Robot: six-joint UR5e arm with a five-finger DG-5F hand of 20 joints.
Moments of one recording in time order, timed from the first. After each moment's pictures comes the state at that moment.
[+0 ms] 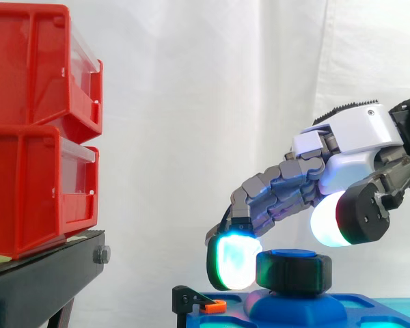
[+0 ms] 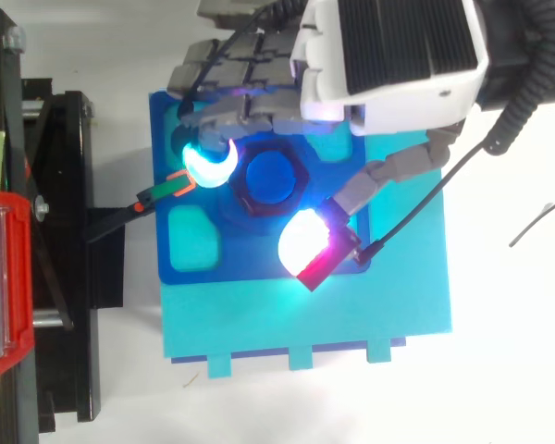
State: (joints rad) arm -0.04 -2.25 -1.09 -3.12 -1.76 -1.22
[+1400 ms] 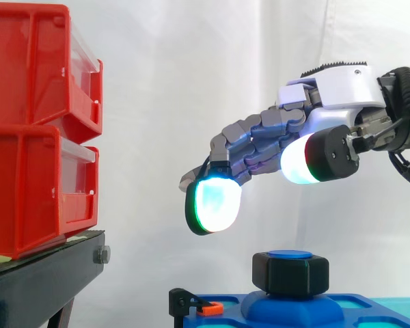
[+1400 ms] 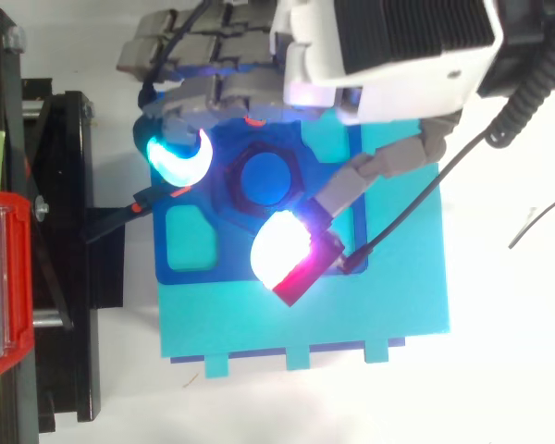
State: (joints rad) arm -0.03 -2.25 -1.05 -3.06 -1.76 -1.22
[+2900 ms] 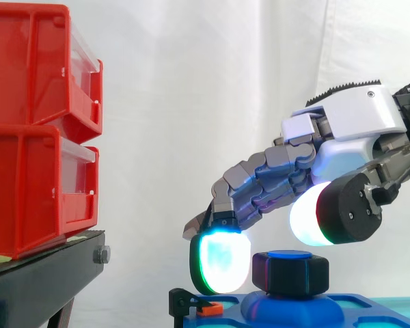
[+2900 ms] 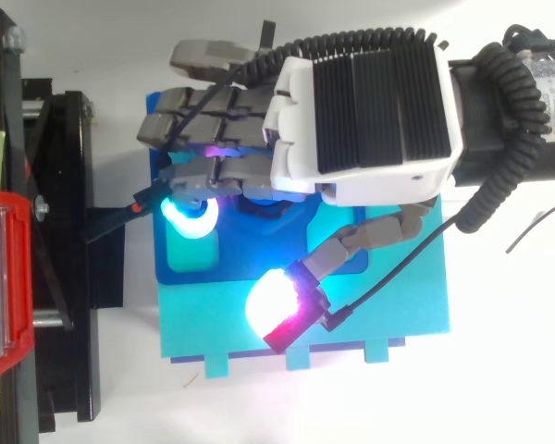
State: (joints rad) arm 0.05 -2.25 -1.09 -3.10 -1.63 -1.22
